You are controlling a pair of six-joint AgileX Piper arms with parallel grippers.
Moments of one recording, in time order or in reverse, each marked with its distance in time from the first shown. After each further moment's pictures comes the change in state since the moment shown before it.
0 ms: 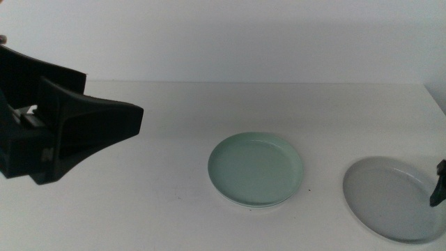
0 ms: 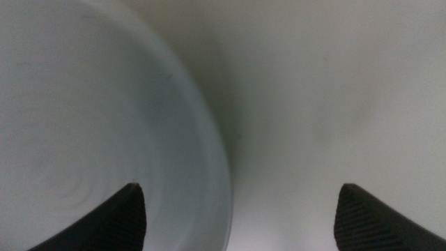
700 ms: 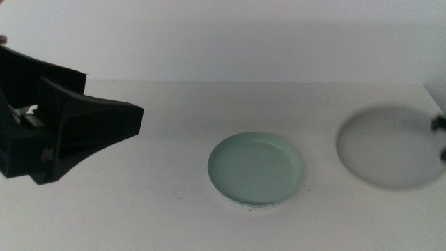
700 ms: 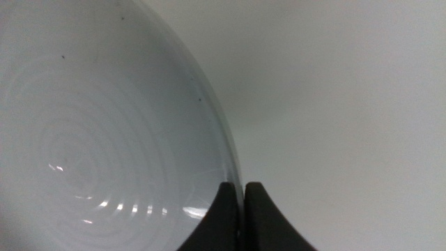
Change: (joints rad) left arm 0.000 0.000 0.000 0.000 0.000 0.000; right arm 0.111 -0.168 -0.059 0.025 -0.086 0.037
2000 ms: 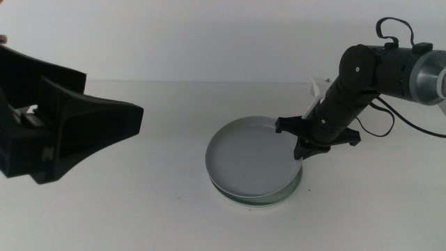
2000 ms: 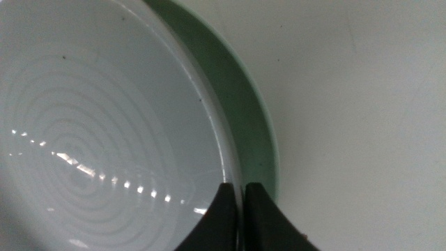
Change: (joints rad) left arm 0.000 0.000 0.000 0.000 0.000 0.000; right arm 0.575 0.398 -0.379 0.014 0.044 0.238
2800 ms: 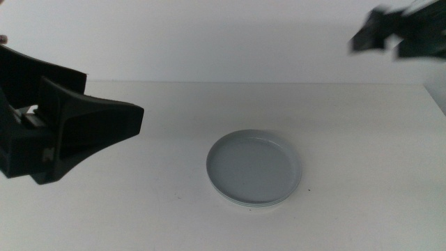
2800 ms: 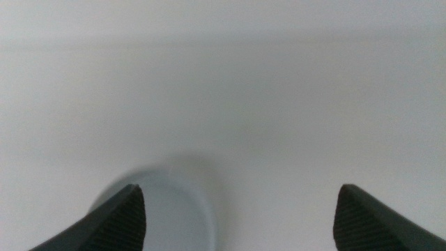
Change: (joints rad) left arm 0.000 0.000 0.000 0.000 0.000 0.000; right arm -0.212 -0.472 0.001 0.028 -0.041 -0.252
